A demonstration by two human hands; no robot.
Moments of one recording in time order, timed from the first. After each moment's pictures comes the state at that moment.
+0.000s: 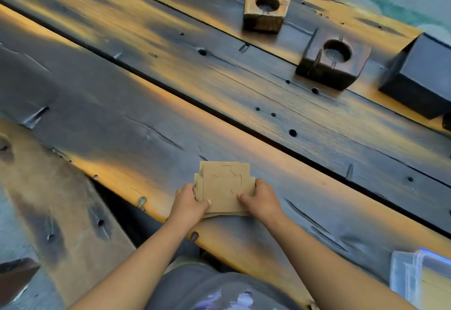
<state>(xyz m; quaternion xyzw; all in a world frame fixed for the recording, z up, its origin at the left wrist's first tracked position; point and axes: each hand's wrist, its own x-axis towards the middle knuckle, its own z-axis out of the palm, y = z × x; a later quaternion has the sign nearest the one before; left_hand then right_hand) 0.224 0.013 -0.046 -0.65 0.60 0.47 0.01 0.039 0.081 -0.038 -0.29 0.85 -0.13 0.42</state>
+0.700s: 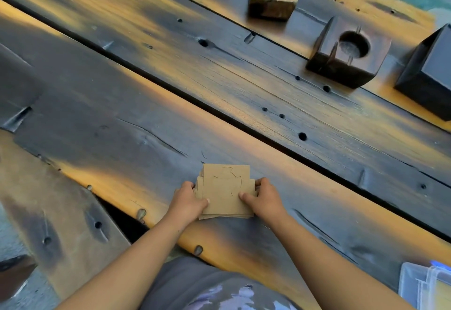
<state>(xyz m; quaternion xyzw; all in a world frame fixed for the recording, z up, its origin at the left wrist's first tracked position) 0.218 -0.041 -0.065 -0.65 0.55 0.51 0.08 0.029 0.045 -0.062 -0.26 0.85 -0.14 0.45</state>
